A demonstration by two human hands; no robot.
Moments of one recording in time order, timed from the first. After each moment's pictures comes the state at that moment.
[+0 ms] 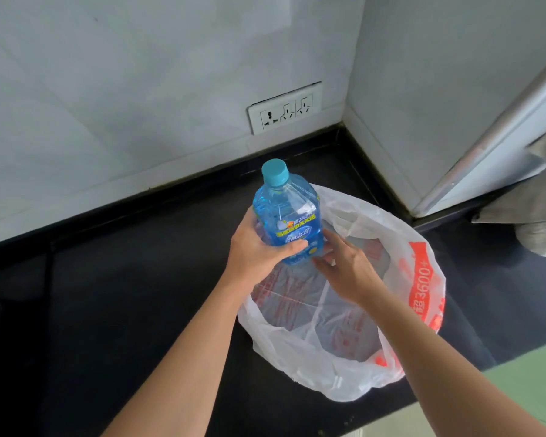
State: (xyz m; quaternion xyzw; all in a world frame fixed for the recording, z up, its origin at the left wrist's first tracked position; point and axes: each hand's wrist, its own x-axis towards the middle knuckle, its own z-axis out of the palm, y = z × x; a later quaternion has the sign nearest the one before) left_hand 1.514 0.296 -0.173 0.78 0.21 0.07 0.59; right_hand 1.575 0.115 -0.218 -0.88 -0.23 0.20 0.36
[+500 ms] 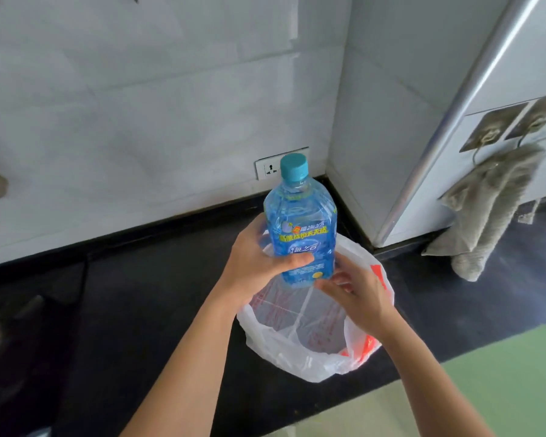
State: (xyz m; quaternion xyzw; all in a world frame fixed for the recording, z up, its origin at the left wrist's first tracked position) left_hand 1.462 0.247 -0.027 0.75 0.11 0.08 0.65; right_hand 1.524 0.049 -0.087 -0.84 -0.28 0.15 0.45
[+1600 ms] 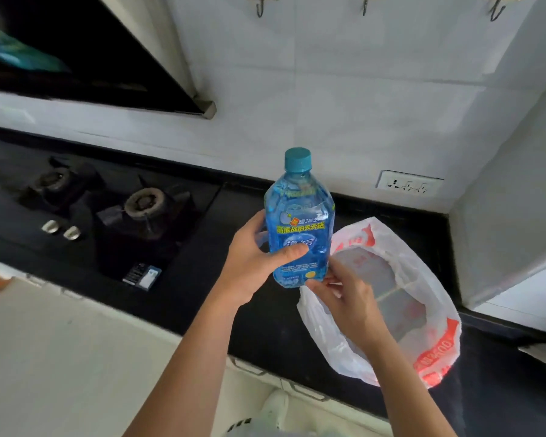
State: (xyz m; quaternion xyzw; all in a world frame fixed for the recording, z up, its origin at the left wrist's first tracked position) left_hand 1.310 0.224 0.015 0.65 0.30 0.32 0.62; right_hand 1.450 0.104 -0.054 -0.68 -0.49 0.26 0.48
